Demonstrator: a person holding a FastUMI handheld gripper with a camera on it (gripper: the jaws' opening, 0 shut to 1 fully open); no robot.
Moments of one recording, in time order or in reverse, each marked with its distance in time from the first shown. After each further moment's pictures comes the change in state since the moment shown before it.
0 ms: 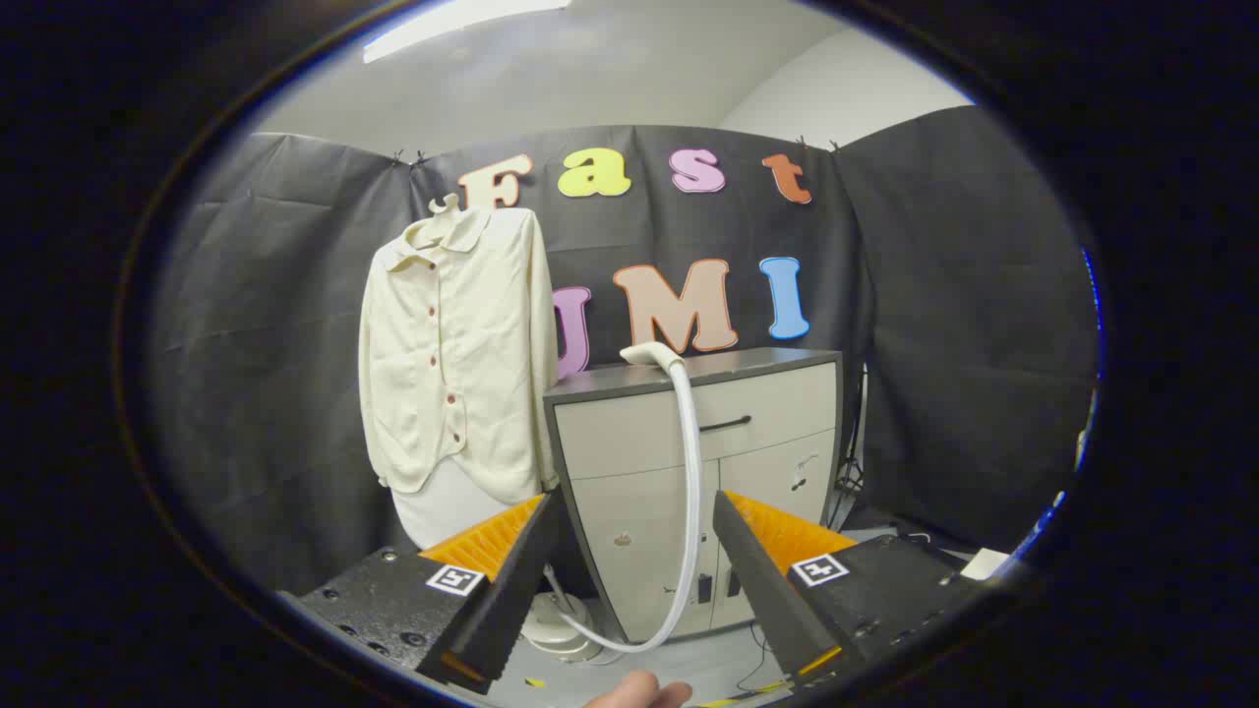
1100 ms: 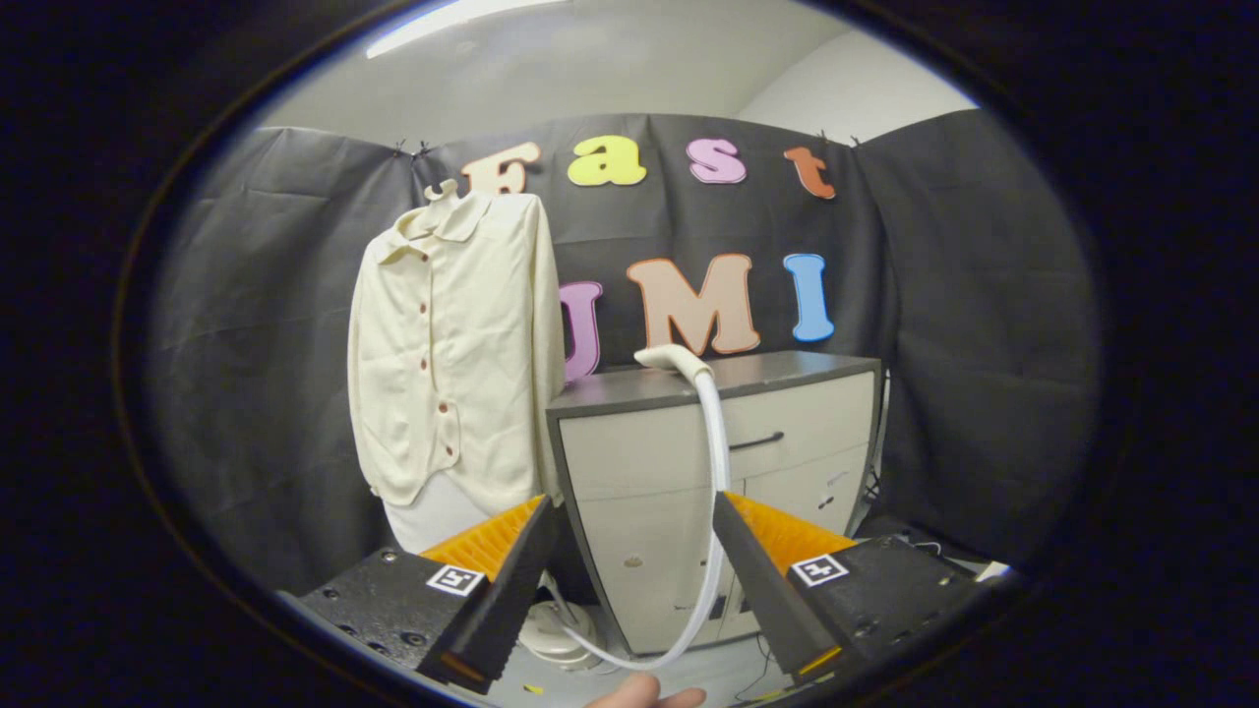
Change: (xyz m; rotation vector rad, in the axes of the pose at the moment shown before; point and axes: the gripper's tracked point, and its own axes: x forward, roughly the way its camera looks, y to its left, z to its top) arm 0.094 0.020 0.023 -0.030 0.008 0.037
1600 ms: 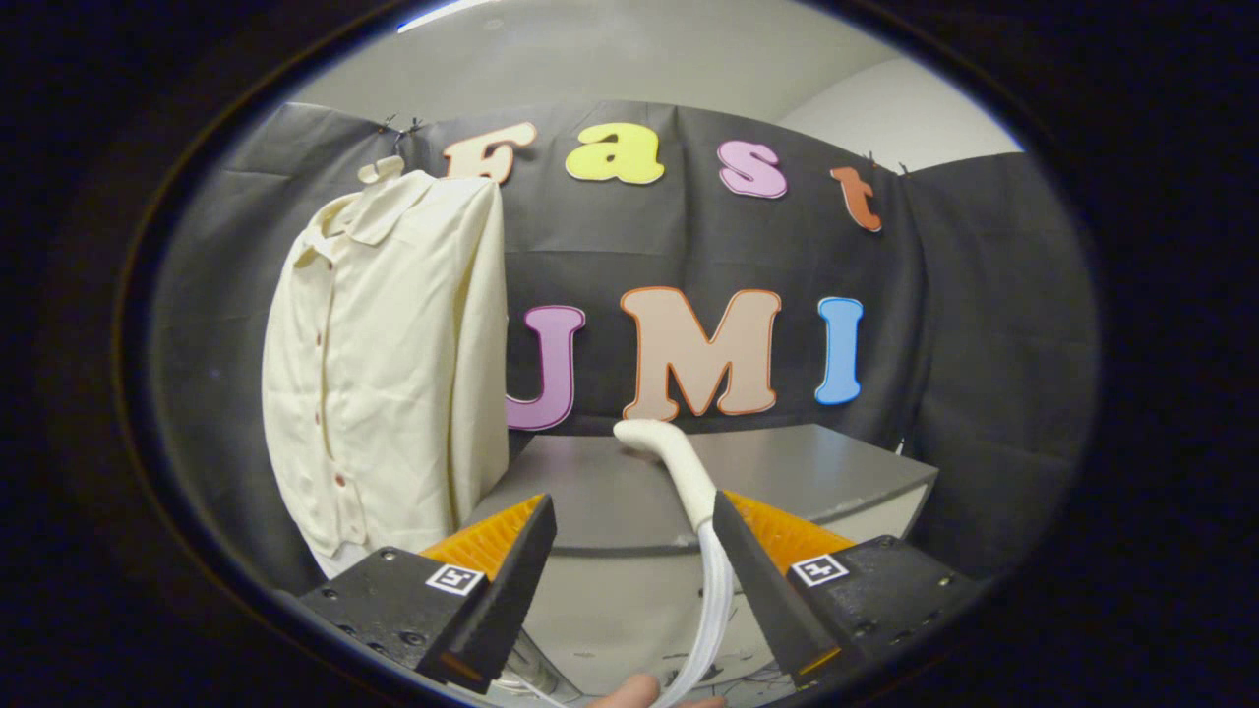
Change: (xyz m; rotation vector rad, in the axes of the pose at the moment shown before) arm 0.203 -0.018 0.098 -0.117 -0.018 -0.028
